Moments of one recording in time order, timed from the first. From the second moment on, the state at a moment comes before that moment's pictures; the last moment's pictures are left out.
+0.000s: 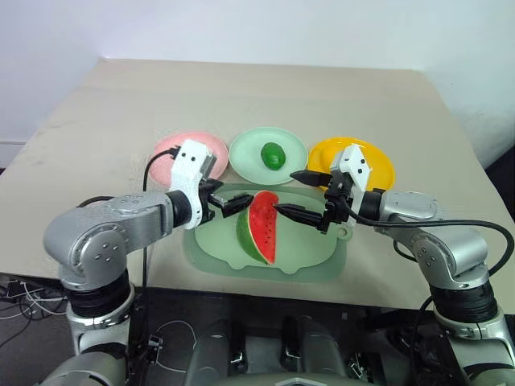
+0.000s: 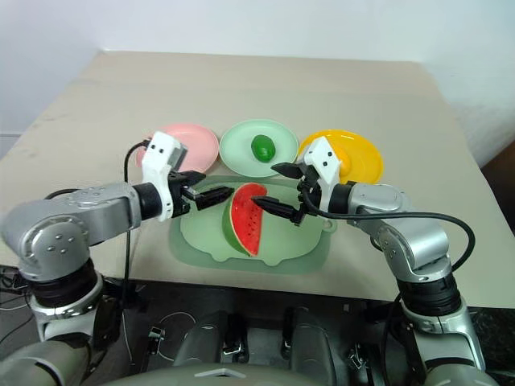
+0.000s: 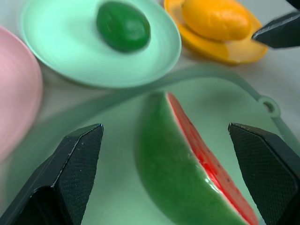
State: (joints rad) left arm -0.59 0.32 0.23 -0.55 -0.78 1.61 -0.19; right arm -0.44 -0.58 0.03 -0.41 0.57 0.79 0.75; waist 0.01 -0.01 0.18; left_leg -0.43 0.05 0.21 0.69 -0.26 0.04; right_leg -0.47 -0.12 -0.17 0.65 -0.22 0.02
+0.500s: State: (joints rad) left arm -0.55 0.27 0.14 -0.41 -0.77 1.60 -0.16; right arm -0.44 -0.58 0.03 -0.41 0.56 0.79 0.71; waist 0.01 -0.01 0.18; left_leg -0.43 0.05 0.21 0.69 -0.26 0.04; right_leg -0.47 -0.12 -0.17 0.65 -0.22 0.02
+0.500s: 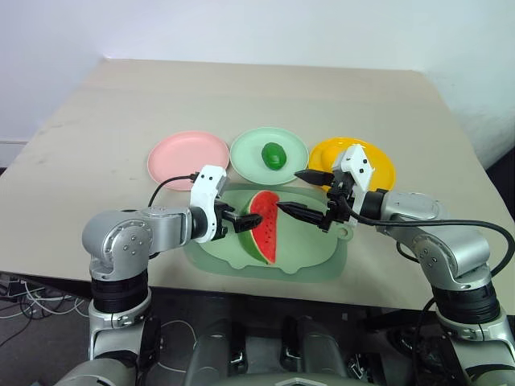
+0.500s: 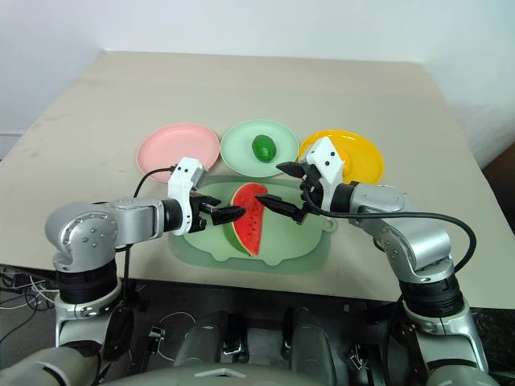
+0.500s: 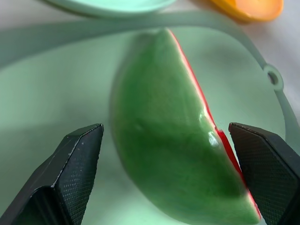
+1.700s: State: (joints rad) left arm -0.74 0.44 0.36 -0.35 -0.84 1.61 -0.18; right arm -0.42 -0.58 0.03 -0.40 0.53 0.78 0.69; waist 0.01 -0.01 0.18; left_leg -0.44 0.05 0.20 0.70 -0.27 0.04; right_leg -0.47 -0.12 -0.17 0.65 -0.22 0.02
